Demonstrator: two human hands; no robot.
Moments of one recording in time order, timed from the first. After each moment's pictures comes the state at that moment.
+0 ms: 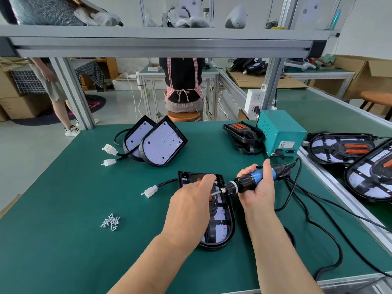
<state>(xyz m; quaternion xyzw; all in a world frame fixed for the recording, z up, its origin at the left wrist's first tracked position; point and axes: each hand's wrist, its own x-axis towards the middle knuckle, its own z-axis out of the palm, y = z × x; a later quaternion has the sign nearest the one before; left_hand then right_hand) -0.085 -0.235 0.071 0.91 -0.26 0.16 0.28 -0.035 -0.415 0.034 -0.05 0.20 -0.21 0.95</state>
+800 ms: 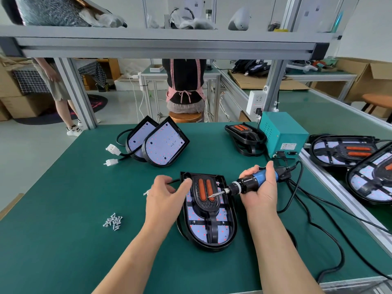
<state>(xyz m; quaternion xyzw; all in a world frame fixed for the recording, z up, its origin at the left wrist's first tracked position) -0.047 -0.201 0.048 0.84 0.06 0.02 0.54 -0.035 -0.417 0.032 -0.04 0.19 -0.21 0.96</state>
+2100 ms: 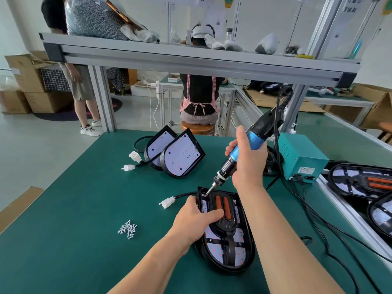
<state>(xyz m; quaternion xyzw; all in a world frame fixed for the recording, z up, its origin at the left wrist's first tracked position) -0.038 -0.209 0.029 0.76 0.01 -0.17 0.62 0.021 -0.345 0.123 -0.50 0.06 -0.33 0.80</state>
